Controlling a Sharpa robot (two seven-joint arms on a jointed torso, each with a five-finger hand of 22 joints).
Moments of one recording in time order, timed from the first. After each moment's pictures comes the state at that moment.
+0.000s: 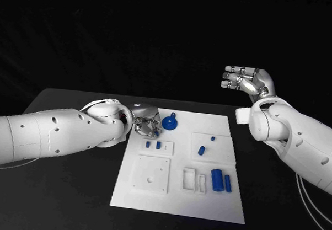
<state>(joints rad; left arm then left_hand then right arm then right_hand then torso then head) 1.30 -0.66 -0.19 1.30 -1.38 -0.19 -0.01 1.44 -0.02 0.23 -0.12 0.21 1.22 0.09 0.06 0.07 1.32 0.03 0.06 0.06 1.41 -0.04 1.13 0.38 0.10 1.28 -0.06 0.42 1.31 1.05 -0.61 0.39 1.15 -0.64 -0.44 0.24 1.15 -0.08 0.35 -0.23 0.66 0.96 0.16 0.07 0.06 1.11 0.13 0.08 0.06 1.20 0.10 0.14 0.12 0.09 1.11 0.09 0.10 0.07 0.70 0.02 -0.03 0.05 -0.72</state>
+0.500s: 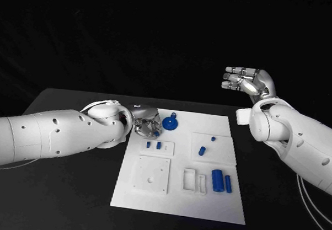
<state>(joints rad) 1.30 -0.66 -0.20 1.30 -1.38 -0.20 -0.01 1.45 -0.01 0.23 -0.14 0.20 1.18 0.10 0.06 0.07 1.31 0.04 0.05 0.06 1.41 -0.04 1.13 0.38 0.11 1.27 -0.06 0.42 1.31 1.05 -0.62 0.39 1.15 -0.64 -0.44 0.24 1.15 -0.08 0.35 -0.23 0.66 0.96 0.16 0.07 0.06 1.11 0.13 0.08 0.06 1.20 0.10 0.14 0.12 0.09 1.11 0.09 0.10 0.07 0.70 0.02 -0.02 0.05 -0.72</state>
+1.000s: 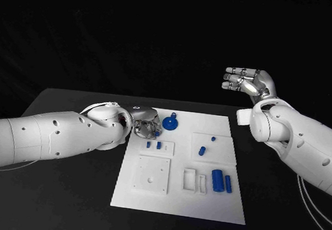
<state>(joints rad) 1.29 -0.66 -0.20 1.30 -1.38 -0.21 -0.01 1.44 -0.05 0.26 -0.13 0.20 1.11 0.09 0.07 0.06 1.29 0.05 0.06 0.06 1.41 -0.04 1.13 0.38 0.11 1.27 -0.06 0.42 1.31 1.05 -0.62 0.39 1.15 -0.64 -0.44 0.24 1.15 -0.08 0.35 -0.23 0.66 0.96 0.16 0.07 0.06 1.11 0.13 0.08 0.06 1.20 0.10 0.14 0.12 0.09 1.11 0.09 0.10 0.07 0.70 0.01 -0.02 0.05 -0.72</state>
